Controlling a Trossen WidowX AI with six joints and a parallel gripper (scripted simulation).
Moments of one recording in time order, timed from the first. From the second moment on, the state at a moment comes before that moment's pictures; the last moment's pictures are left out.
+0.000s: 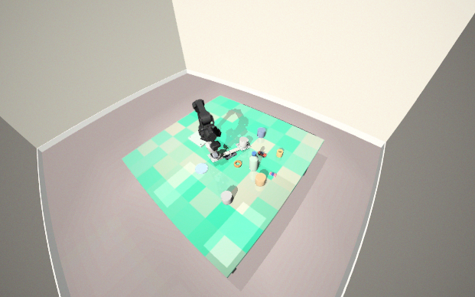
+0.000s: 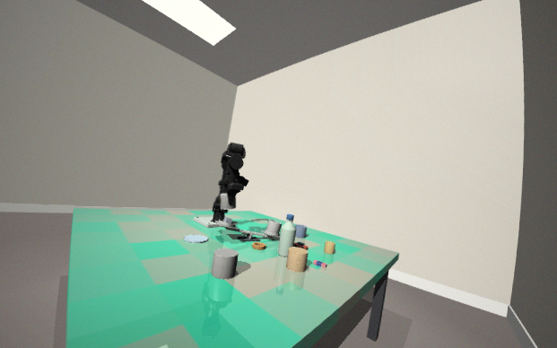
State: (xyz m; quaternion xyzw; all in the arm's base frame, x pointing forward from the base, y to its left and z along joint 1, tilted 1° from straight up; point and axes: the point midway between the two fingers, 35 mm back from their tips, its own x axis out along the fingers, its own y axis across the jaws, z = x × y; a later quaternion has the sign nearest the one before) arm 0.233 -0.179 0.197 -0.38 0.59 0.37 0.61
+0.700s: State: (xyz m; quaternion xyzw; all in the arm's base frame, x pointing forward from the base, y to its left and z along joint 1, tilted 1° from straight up) arm 0.204 -0.222 0.174 -0.39 0.59 0.37 0.60
